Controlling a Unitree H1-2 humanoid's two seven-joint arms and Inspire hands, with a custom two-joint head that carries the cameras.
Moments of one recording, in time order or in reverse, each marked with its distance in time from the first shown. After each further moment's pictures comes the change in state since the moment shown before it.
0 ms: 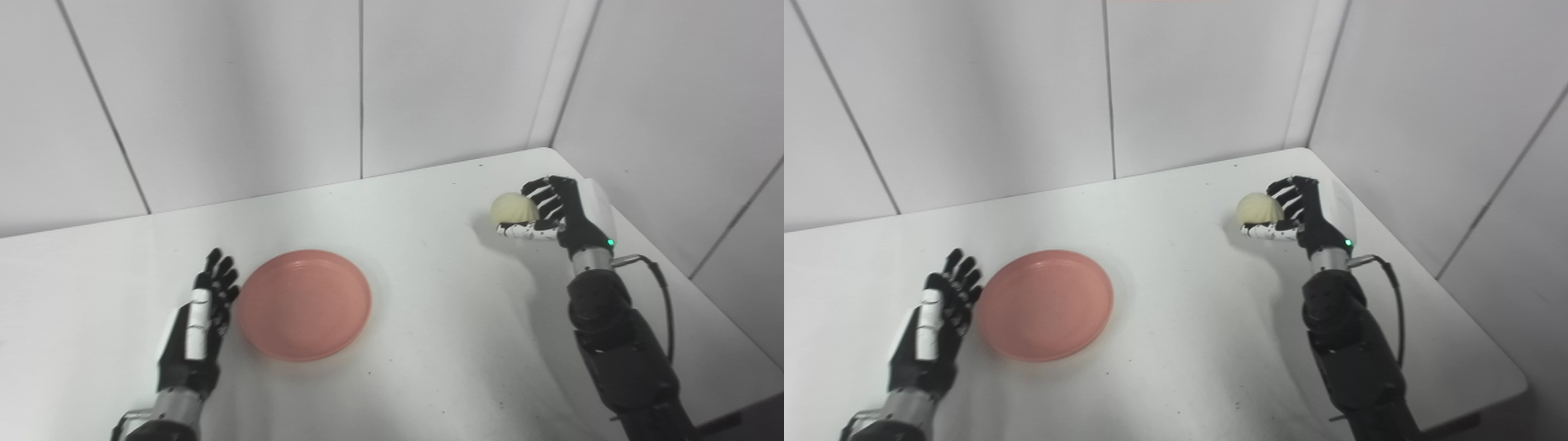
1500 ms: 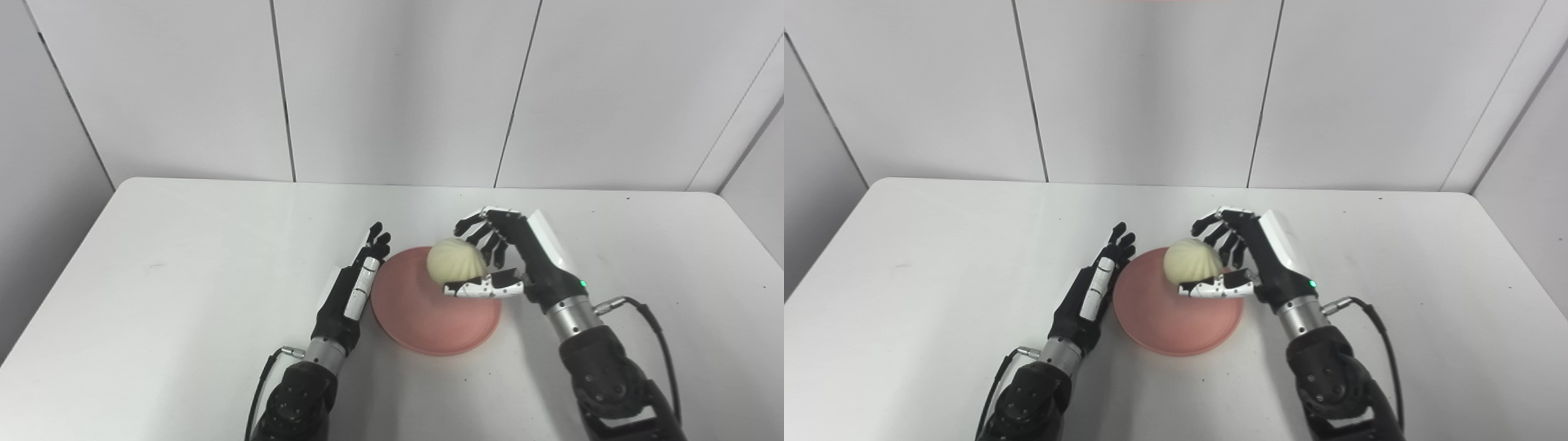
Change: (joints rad) left arm -0.026 -0.077 -0.042 0.059 0.126 -0.054 0.098; right arm -0.065 0.199 0.375 -0.133 -0.047 -0.151 0.269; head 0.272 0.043
